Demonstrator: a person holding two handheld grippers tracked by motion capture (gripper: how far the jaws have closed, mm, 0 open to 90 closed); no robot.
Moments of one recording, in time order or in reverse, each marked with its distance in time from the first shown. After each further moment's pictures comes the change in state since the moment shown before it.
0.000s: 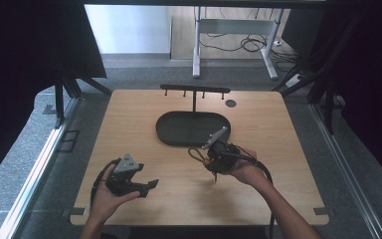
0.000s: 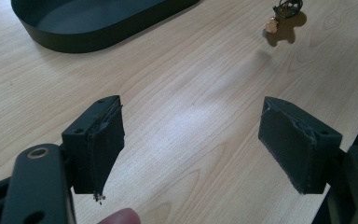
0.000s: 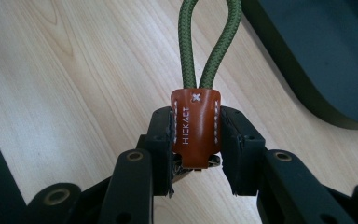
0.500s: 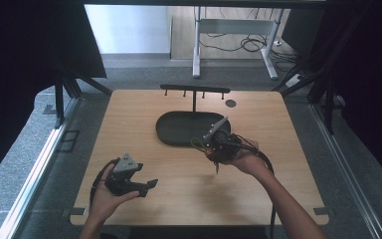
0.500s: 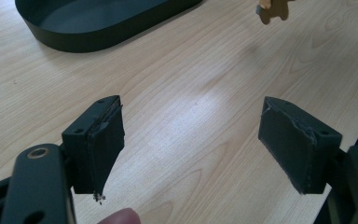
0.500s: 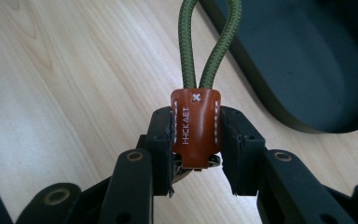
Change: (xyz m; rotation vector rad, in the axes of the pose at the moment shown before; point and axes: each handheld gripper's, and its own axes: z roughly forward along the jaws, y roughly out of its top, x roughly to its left) left arm 0.001 0.000 -0.001 -0.002 0.006 -0.010; right arm -0.021 0.015 -0.011 0.004 -0.038 -0.002
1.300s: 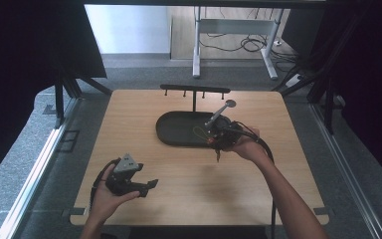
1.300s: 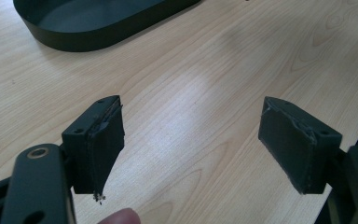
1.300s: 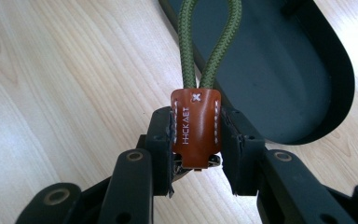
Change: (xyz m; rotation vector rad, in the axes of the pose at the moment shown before) left arm 0.000 0.000 0.001 0.005 -0.002 0.007; right arm -0.032 0.016 0.001 0.010 -0.020 0.006
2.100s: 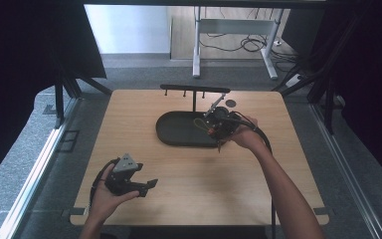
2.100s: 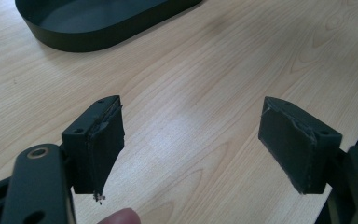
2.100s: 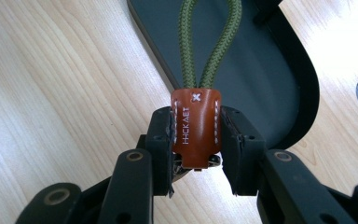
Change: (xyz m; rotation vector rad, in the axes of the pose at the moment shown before) left arm 0.002 0.000 -0.001 -0.005 0.000 -0.003; right arm -0.024 0.019 0.005 0.025 -0.040 -0.025
